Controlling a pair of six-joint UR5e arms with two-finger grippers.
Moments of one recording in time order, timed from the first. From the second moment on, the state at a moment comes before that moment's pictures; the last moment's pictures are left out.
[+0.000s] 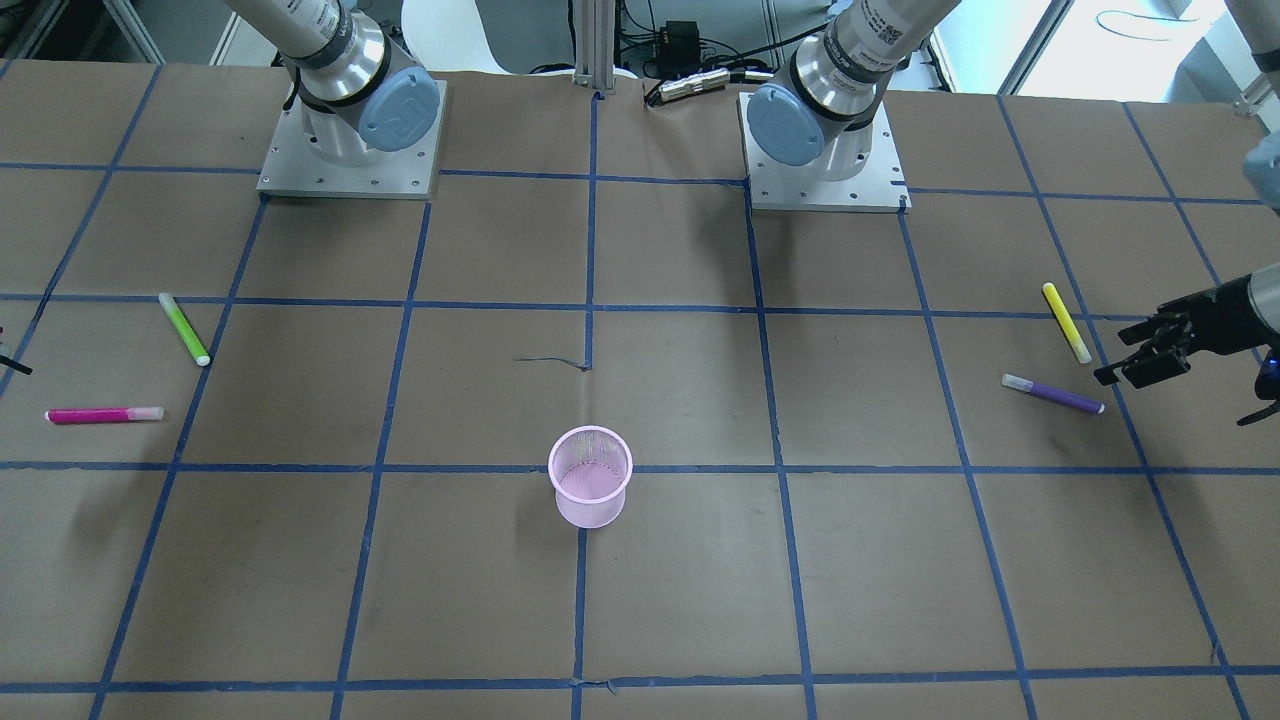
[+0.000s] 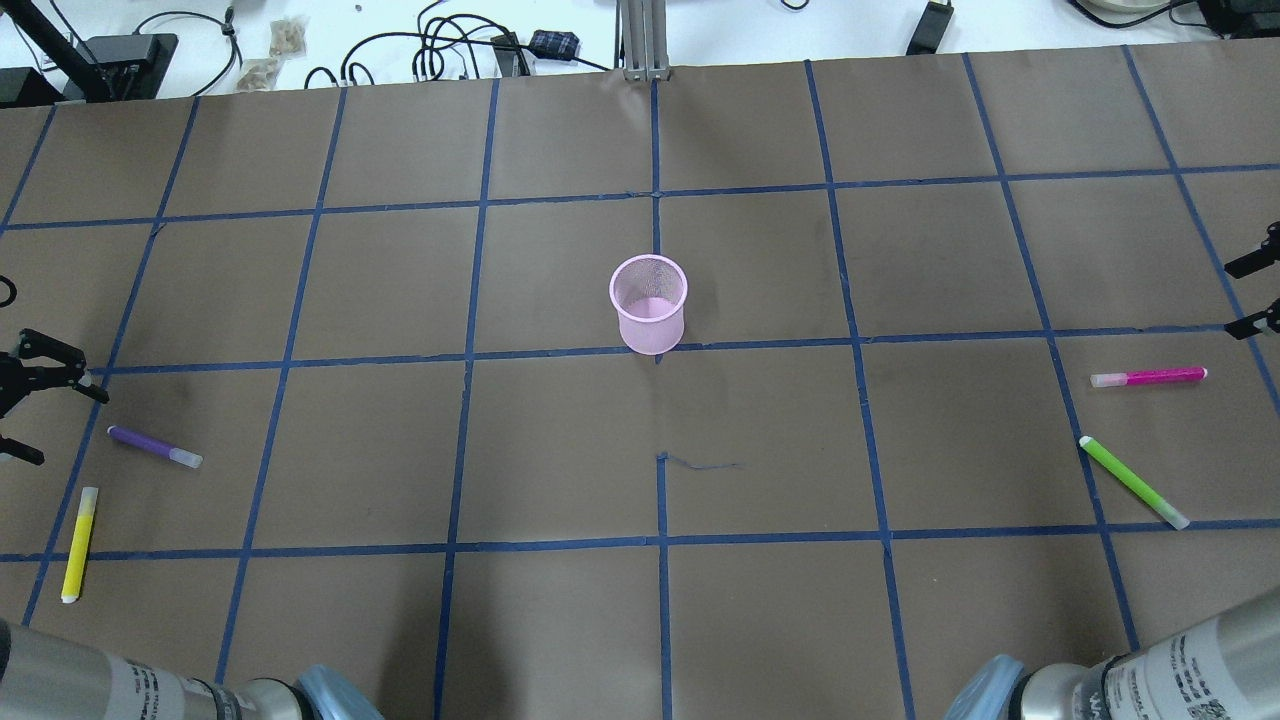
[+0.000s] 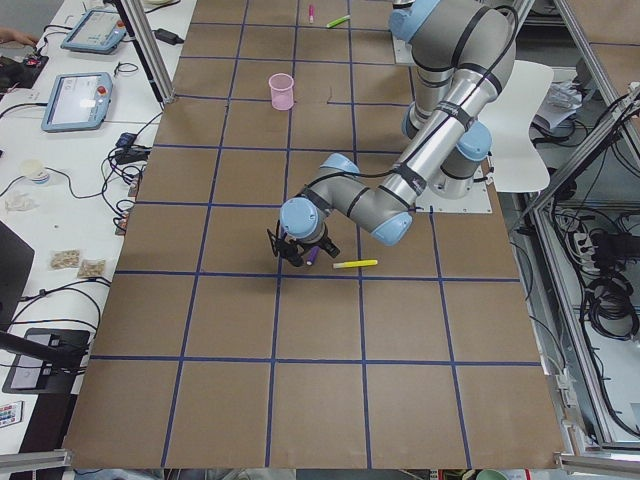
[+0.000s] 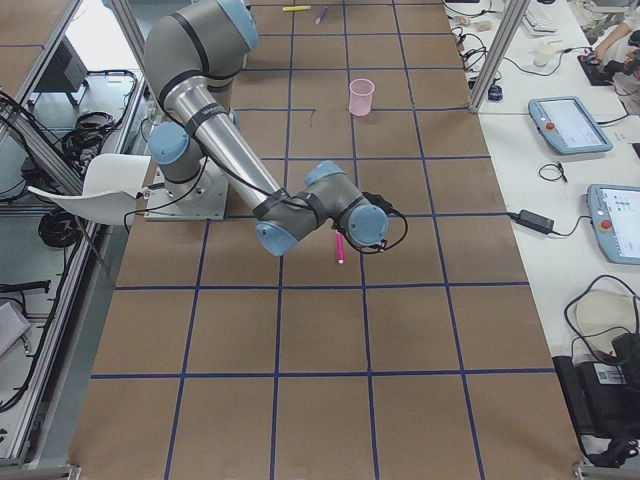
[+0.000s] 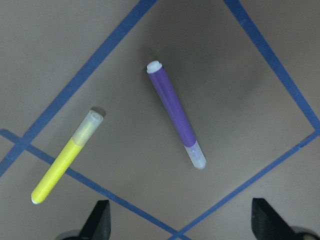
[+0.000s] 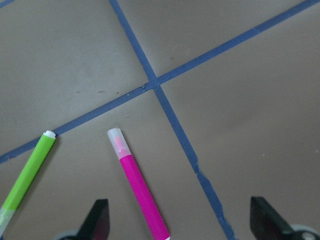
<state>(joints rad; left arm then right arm) -0.70 -1.97 -1.70 -1.41 1.48 0.11 0.75 -1.13 1.61 -1.74 -1.24 -2.05</state>
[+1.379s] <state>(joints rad) -0.71 -2.10 -1.69 -1.31 1.41 -0.10 0.75 -1.02 1.68 -1.74 -1.27 -2.67</state>
